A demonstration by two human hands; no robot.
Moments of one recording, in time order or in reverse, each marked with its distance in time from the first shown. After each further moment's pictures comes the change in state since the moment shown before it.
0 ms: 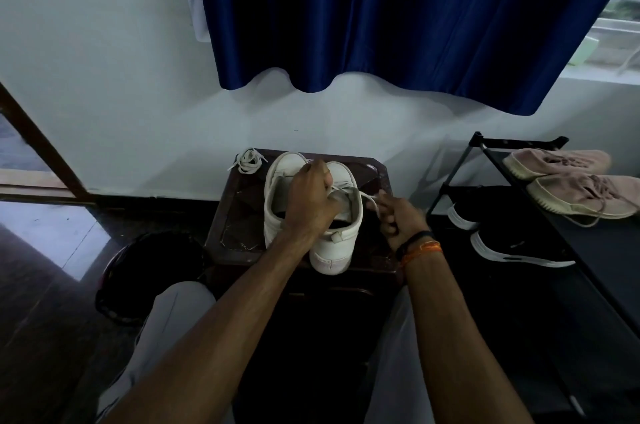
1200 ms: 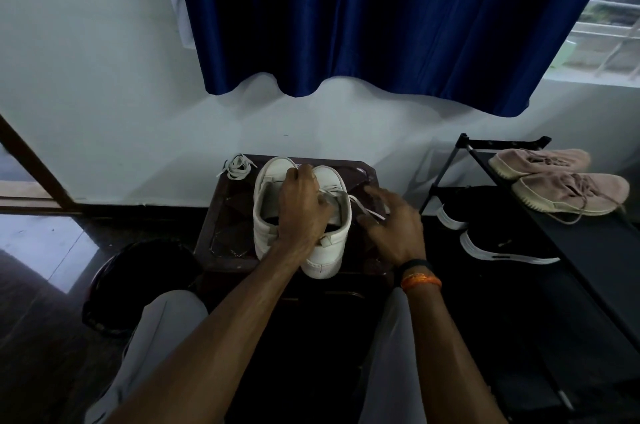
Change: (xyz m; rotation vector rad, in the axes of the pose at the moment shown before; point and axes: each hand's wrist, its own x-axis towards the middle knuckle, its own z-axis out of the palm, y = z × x) left_hand -0.005 0.007 0.008 0.145 0.134 -0.008; right_hand -0.038 0.003 -0.018 -0.990 0.060 -0.836
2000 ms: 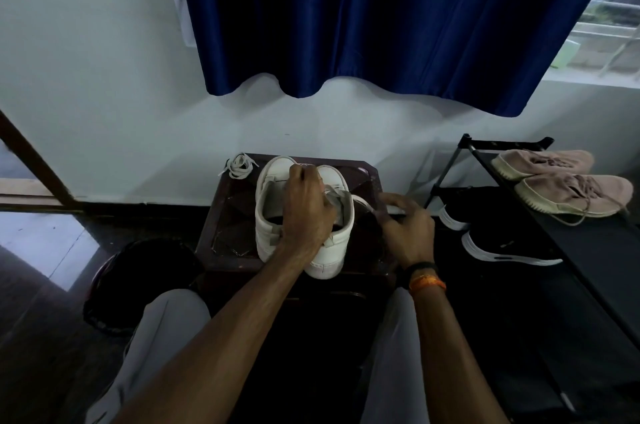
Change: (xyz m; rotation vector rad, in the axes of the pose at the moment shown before) left_hand -0.003 0.002 0.004 0.006 0.019 0.052; right_hand -0.004 0.001 -0.006 0.121 0.093 0.220
